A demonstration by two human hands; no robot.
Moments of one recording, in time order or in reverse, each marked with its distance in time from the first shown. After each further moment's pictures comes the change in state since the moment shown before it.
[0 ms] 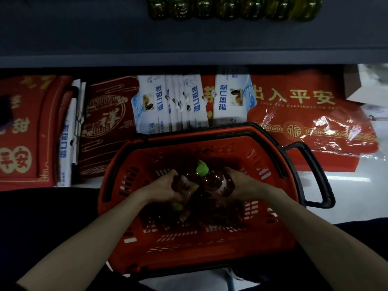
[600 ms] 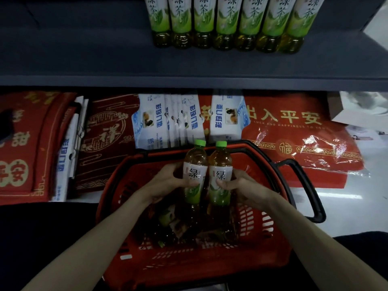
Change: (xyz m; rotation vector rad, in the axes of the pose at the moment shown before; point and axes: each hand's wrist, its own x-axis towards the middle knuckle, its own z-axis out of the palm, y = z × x) left_hand -0.031 0.090 -0.020 -0.499 0.105 0.288; right_hand -0.021 -0.033 -0.020 0.720 0.063 -0.043
